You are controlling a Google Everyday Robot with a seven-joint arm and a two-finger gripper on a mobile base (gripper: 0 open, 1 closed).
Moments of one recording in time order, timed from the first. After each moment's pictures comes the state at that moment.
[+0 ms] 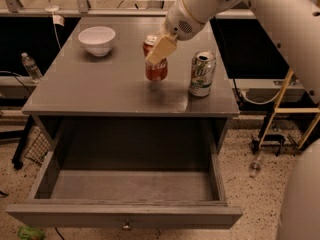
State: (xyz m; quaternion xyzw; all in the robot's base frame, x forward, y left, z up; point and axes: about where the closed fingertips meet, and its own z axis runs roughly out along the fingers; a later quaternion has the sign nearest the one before) arm 0.662 0.014 0.934 -0.62 0.70 0.16 0.31
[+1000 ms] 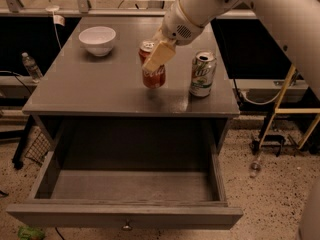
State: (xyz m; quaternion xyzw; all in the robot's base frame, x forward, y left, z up) arm 0.630 0.019 0.933 -0.64 0.69 0.16 0.30
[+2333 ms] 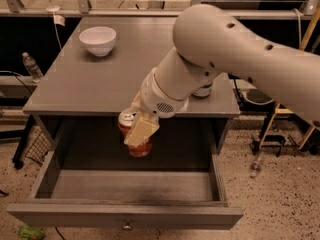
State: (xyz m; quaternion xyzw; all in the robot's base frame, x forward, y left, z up) arm 0.471 0.061 0.849 -0.69 0.66 0.18 0.24
